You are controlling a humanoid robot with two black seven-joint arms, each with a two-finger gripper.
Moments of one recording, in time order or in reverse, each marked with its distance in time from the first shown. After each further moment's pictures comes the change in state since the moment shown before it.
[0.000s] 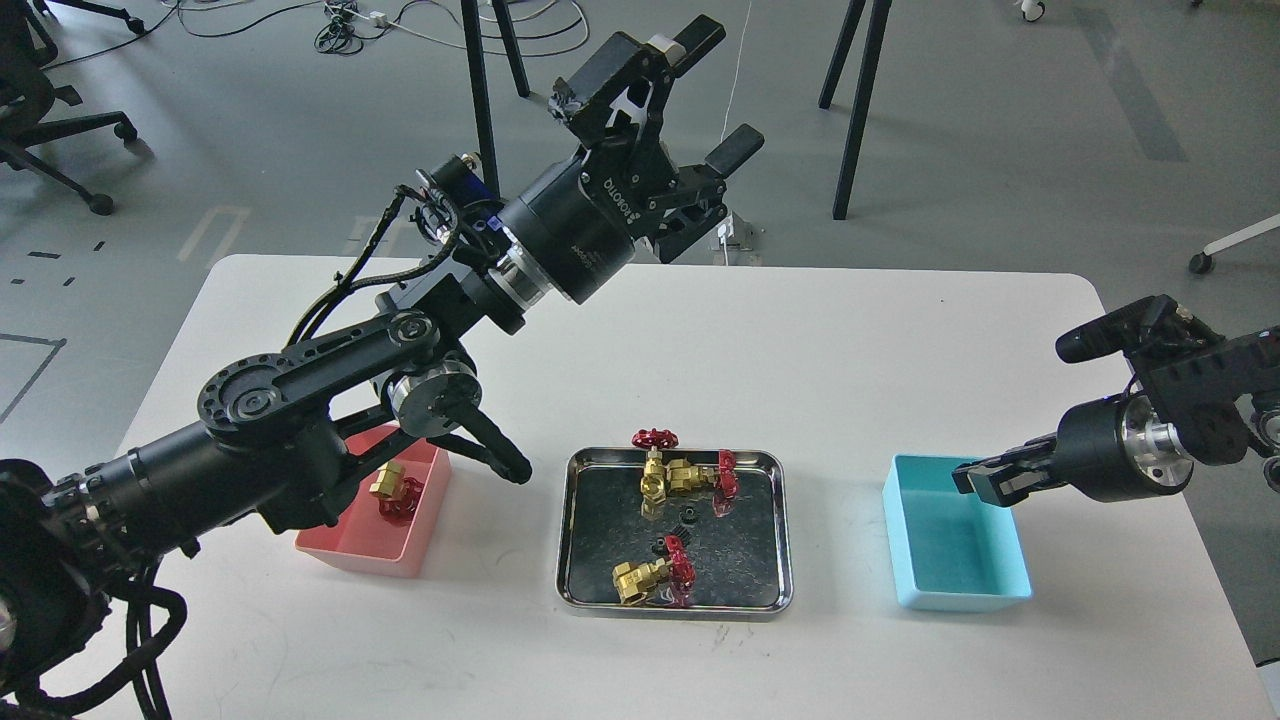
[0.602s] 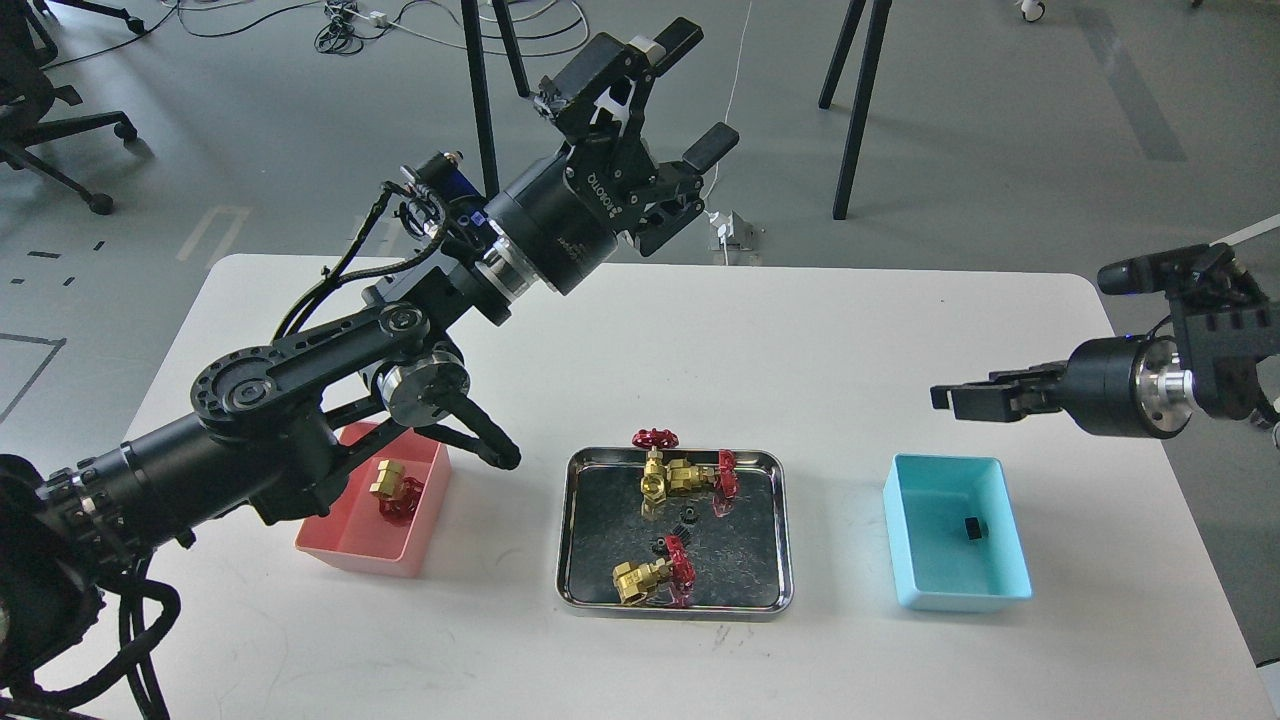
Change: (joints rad) left arm -0.018 0.015 0.002 0.064 -0.005 -0.010 0.000; right arm -0.035 -0.030 0.193 -0.071 0.250 -0.211 0.003
